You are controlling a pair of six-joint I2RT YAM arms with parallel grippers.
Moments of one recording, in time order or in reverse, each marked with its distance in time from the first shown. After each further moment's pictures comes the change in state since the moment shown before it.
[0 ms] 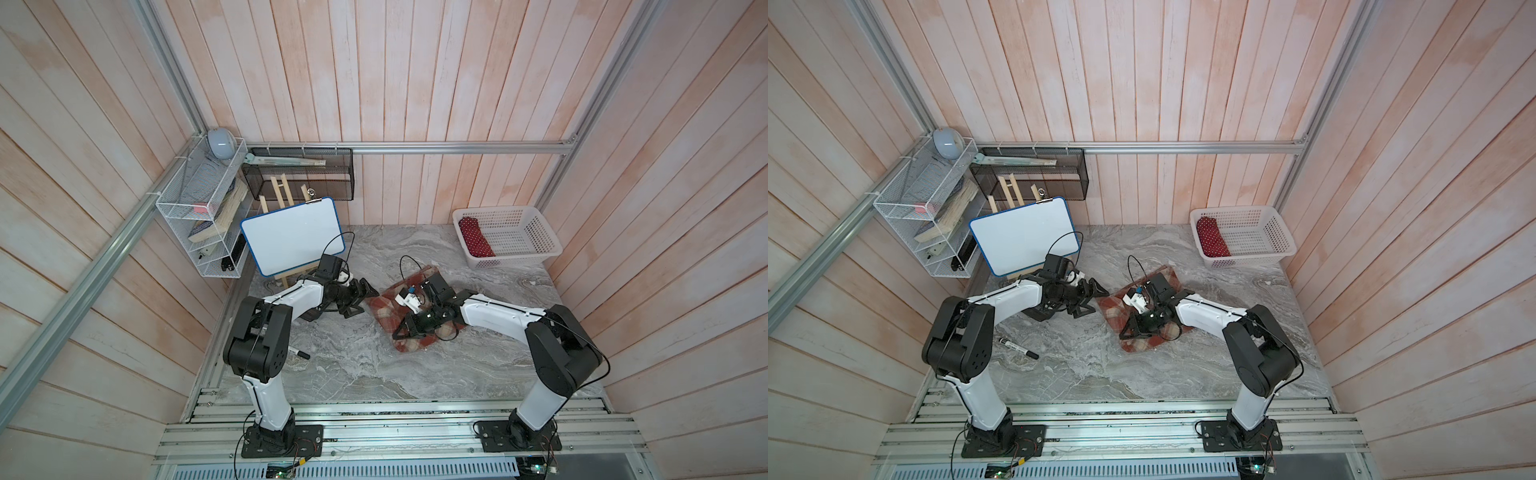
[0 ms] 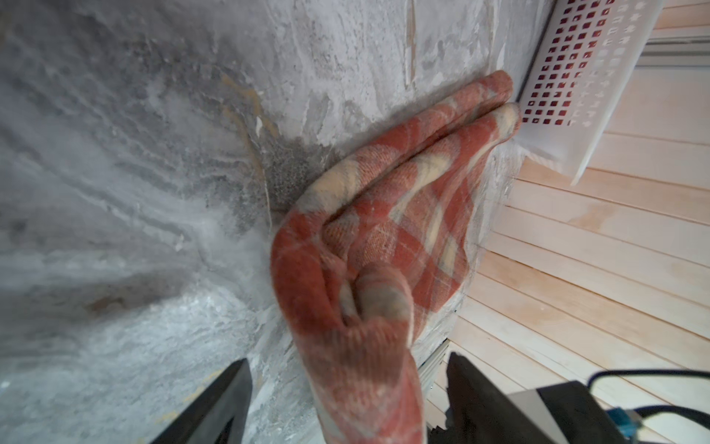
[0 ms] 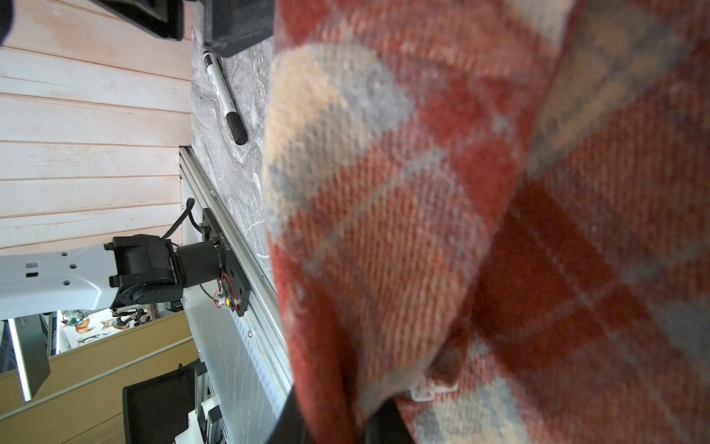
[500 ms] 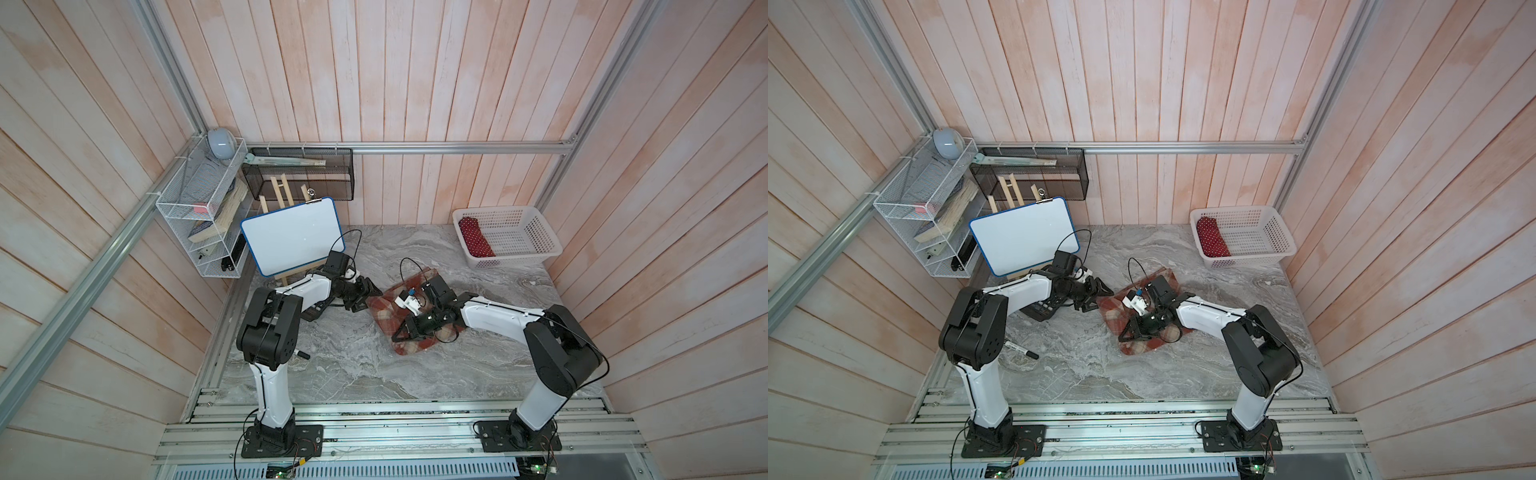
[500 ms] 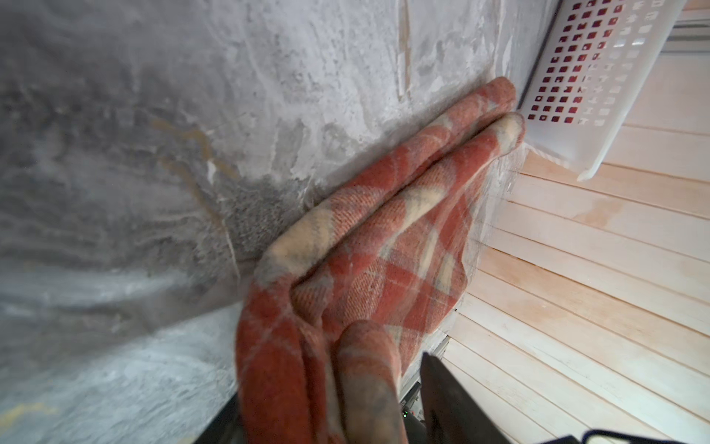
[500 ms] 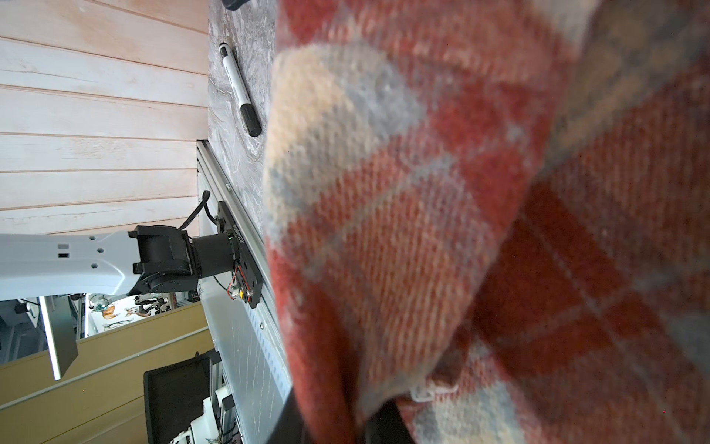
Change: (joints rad) left arm -0.022 0.098 0.112 -0.008 0.019 0.012; right arm -0.004 0.000 -0.035 0.055 -0.062 0.018
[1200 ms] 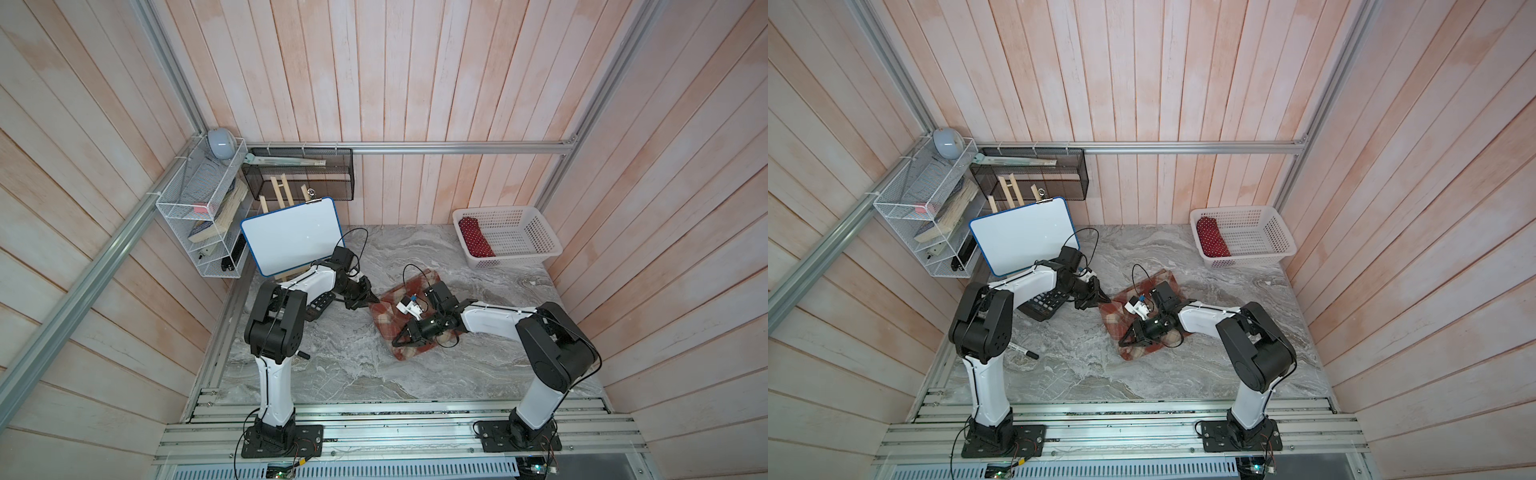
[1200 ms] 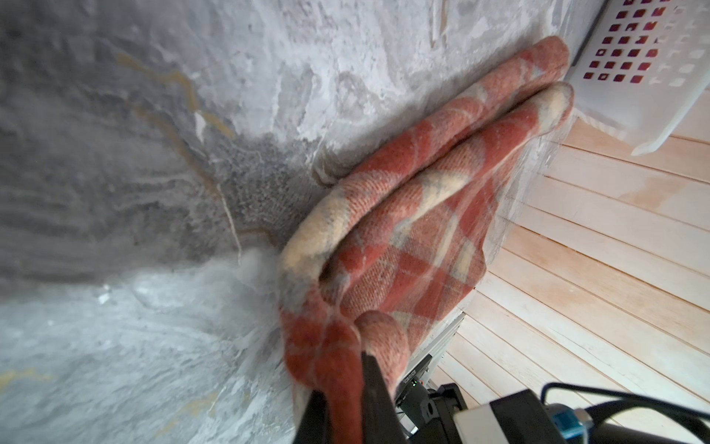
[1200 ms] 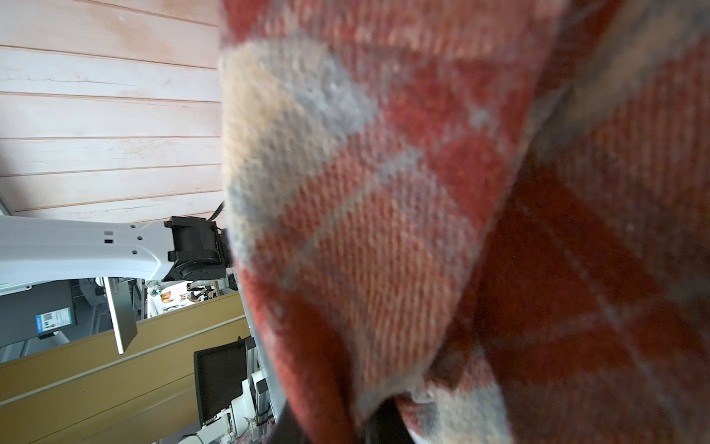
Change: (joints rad) left arm -0.013 0.080 0.187 -0.305 0.005 0.109; right arm -0.025 0.036 -0.097 0.158 -0.144 0.087
